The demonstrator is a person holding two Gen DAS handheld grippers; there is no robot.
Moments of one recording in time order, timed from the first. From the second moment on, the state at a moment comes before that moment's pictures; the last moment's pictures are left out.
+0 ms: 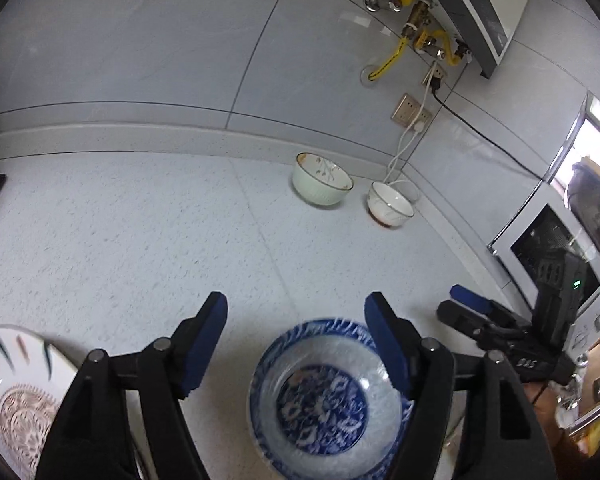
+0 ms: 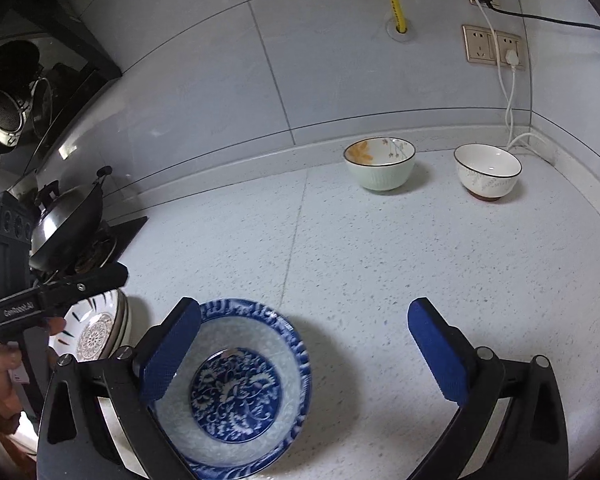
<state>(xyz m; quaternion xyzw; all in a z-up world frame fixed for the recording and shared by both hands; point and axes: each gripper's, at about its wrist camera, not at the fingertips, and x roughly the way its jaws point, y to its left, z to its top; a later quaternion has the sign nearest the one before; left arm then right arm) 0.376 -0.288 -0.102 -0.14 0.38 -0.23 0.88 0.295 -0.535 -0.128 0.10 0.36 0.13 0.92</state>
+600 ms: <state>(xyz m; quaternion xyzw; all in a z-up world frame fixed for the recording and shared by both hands) 0.615 -0.359 -0.128 -0.30 0.51 -0.24 0.77 0.476 -0.667 -0.110 0.21 0.41 0.12 0.88</state>
